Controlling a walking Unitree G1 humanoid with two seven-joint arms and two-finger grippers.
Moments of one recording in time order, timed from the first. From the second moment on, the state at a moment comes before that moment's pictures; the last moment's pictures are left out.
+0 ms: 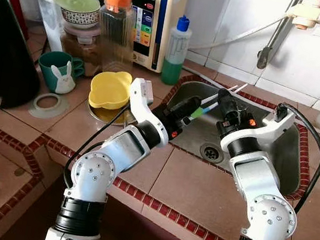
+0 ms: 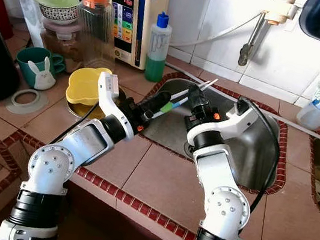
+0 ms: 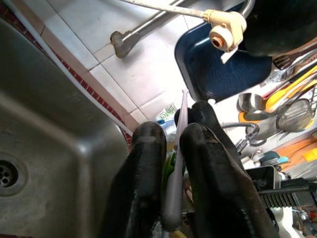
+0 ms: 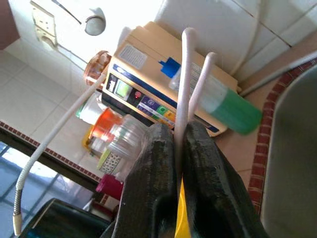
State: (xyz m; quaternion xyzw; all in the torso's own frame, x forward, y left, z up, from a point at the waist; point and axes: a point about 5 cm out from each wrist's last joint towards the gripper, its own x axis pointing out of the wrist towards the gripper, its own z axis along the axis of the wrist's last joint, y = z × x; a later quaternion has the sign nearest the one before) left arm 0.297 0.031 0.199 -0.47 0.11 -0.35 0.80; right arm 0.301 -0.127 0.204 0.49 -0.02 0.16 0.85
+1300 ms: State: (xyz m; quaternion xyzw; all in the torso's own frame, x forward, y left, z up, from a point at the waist) left arm 0.309 0.042 0.193 -0.43 0.08 -0.28 0.85; right arm 0.300 -0.127 0.194 0.48 0.00 0.14 0.87
